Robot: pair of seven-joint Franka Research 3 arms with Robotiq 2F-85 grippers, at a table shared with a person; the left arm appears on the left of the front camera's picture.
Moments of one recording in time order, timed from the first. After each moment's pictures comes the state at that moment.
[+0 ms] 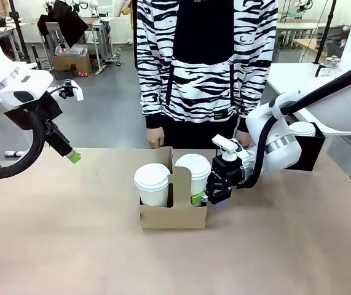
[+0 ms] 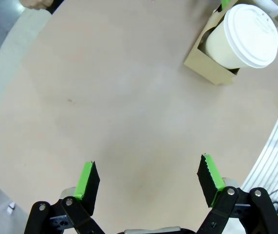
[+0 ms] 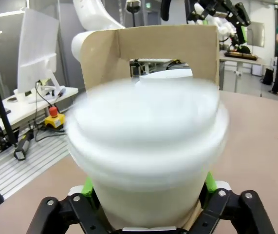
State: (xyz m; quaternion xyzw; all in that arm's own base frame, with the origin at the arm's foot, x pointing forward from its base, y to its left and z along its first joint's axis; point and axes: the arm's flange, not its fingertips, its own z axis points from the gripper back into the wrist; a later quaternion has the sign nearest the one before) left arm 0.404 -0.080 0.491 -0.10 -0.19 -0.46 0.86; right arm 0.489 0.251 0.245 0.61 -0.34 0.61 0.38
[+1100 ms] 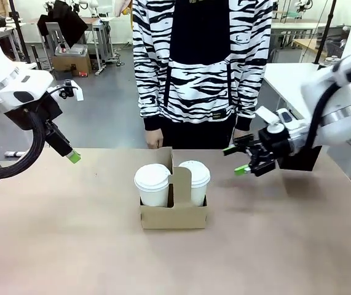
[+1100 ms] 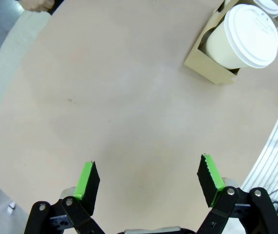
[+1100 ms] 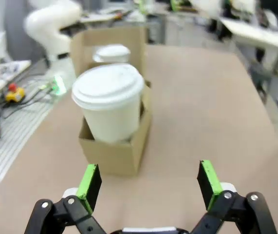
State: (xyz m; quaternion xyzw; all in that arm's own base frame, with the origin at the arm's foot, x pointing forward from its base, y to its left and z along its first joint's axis) left arm 0.404 -0.080 0.491 -0.10 -0.19 -0.46 0.86; right arm 0.513 0.108 0.327 0.45 -0.37 0.61 0.54
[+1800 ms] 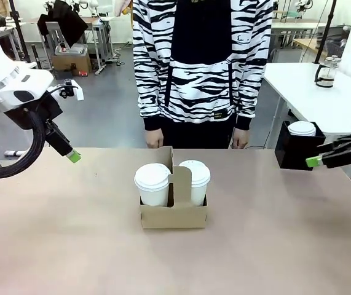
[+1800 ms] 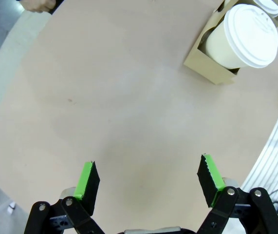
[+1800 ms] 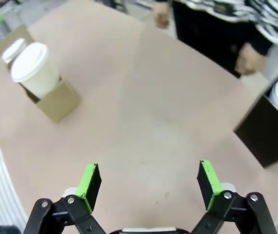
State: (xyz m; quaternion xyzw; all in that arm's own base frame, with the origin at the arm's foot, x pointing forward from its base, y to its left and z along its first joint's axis) left arm 0.403 -0.081 0.491 -0.09 -0.19 -0.46 0.86; right arm 0.379 -0.036 0.425 0.21 -0.37 0.33 0.84
